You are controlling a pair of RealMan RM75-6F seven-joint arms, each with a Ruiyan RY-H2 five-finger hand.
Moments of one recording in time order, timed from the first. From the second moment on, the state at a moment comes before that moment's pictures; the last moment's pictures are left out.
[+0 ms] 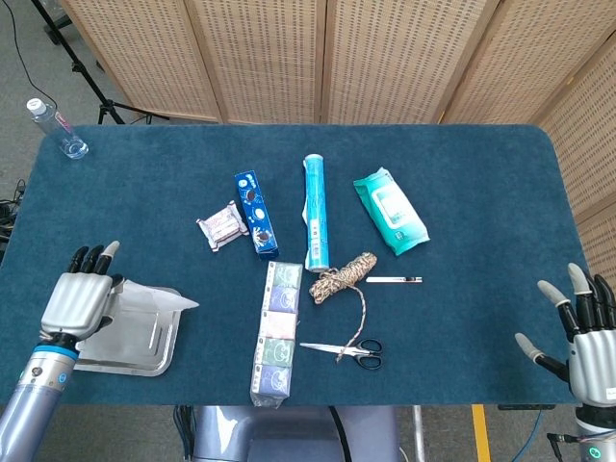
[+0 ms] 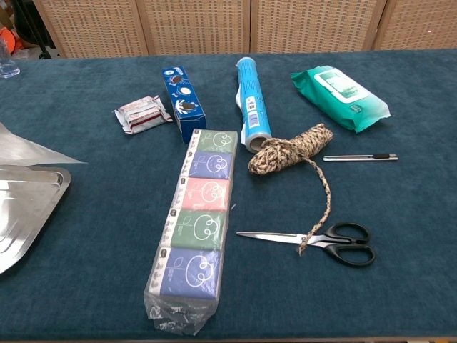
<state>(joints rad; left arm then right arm) -0.48 -0.99 -0.03 -2.18 0.94 1.30 0.76 0.03 -1.28 0.11 -1.42 -1.68 1.82 0.10</state>
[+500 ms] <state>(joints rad) -0.48 -0.94 0.07 -2.29 0.94 1.27 0.85 0.02 -1.27 0.12 -1.42 -1.67 1.83 0.12</state>
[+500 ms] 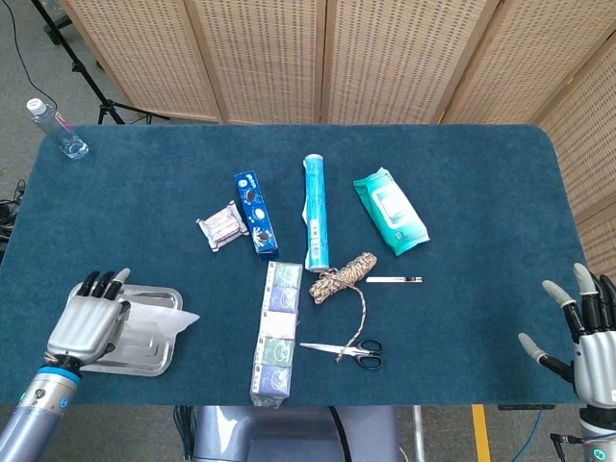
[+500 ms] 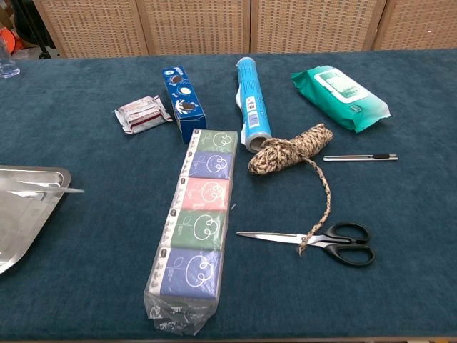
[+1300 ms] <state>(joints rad) -0.49 -0.97 0.15 -2.23 0.86 1.24 0.91 0.02 -1.27 0.12 -1.42 -1.68 1.83 0.12</state>
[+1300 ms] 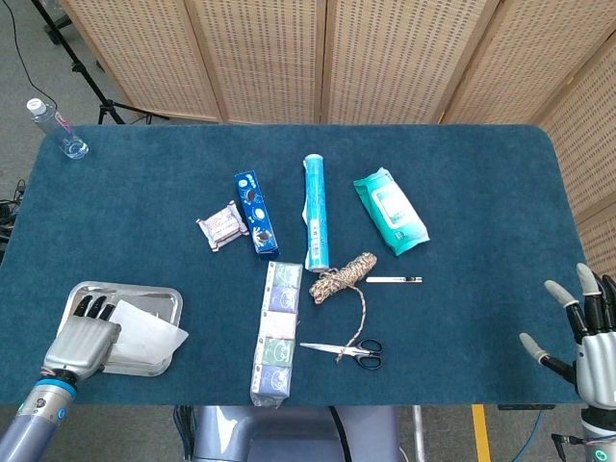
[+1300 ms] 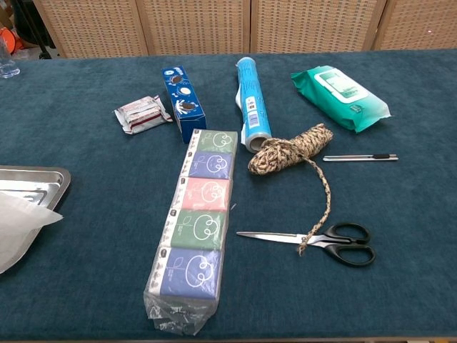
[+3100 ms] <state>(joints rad) -0.46 -0.88 0.13 -2.14 1.02 1.07 0.42 0.02 -1.27 0.12 -1.43 -1.68 1.83 0.13</state>
